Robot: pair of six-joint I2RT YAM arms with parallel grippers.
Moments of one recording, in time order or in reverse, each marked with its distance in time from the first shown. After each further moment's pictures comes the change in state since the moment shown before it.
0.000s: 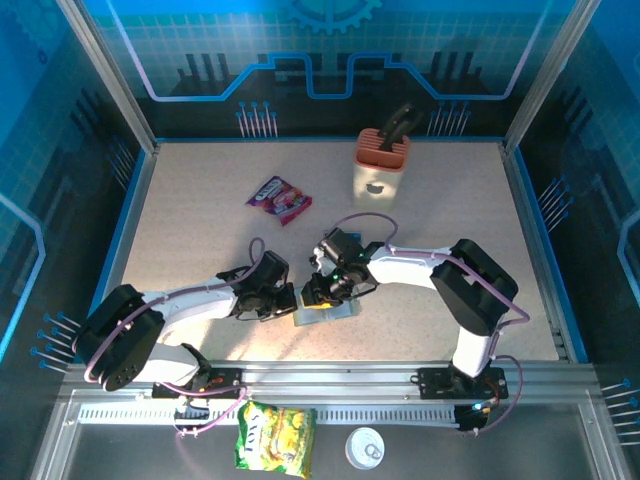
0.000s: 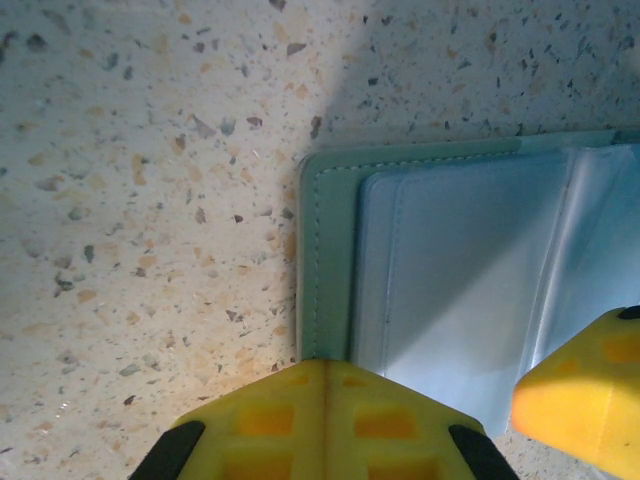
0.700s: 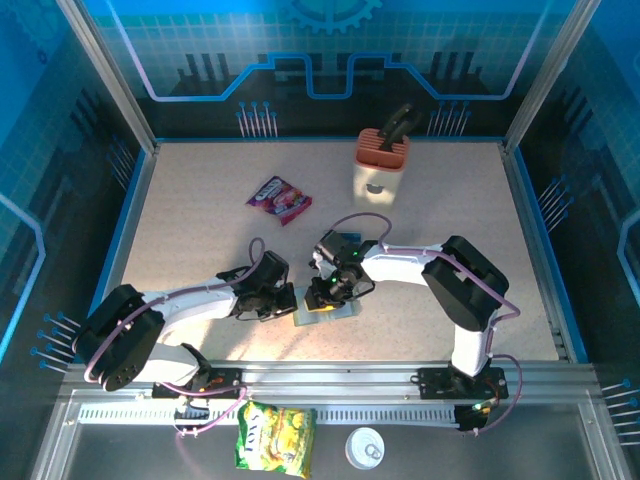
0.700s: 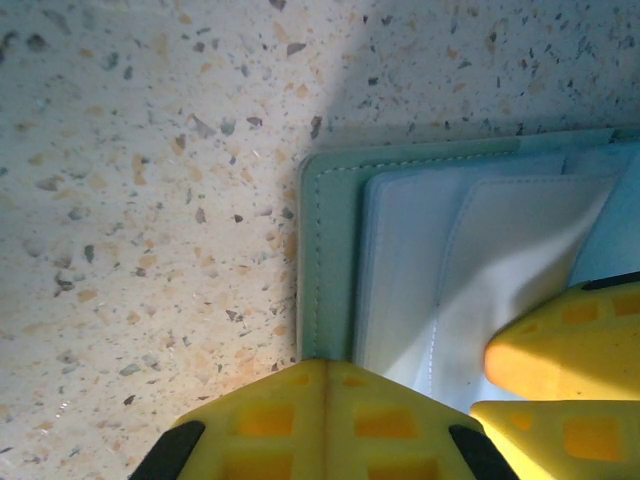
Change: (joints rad) left arm 0.000 0.000 0.000 0.000 0.000 0.000; right arm 0.005 0.045 0.043 -0.117 0.086 -0.090
